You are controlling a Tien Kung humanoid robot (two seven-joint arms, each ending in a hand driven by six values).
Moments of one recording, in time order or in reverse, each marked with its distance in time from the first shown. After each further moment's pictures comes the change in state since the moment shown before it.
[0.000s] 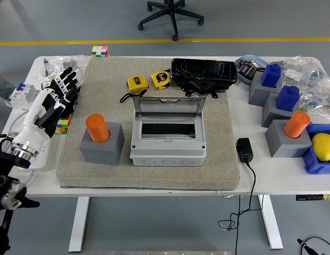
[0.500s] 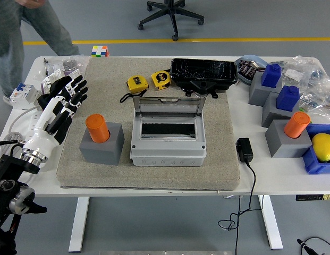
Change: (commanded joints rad) left arm 0.009 -0.016 0.033 0.026 -0.006 -0.014 0.005; right arm -0.001 0.001 -0.007 0.000 0.000 0.000 -0.001
